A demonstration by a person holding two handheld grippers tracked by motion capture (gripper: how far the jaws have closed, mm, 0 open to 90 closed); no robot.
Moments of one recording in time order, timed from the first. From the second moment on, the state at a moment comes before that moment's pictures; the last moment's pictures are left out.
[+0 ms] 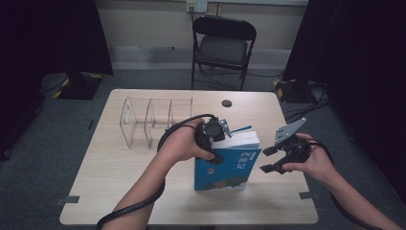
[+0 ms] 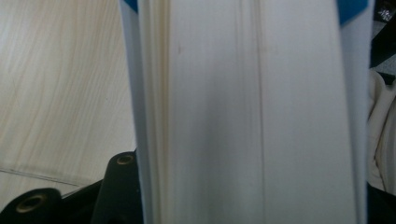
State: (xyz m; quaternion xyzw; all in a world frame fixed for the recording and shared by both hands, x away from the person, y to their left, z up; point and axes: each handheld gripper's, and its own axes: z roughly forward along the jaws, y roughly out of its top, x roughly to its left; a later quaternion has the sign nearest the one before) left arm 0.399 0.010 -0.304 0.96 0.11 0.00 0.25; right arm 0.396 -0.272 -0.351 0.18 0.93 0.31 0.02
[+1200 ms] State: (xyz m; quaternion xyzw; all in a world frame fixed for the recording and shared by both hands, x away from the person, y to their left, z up) left arm 0.387 0.008 -0.301 0.97 0.14 0.01 0.21; right arm 0.394 -0.281 -0.481 0.25 0.91 0.32 0.06
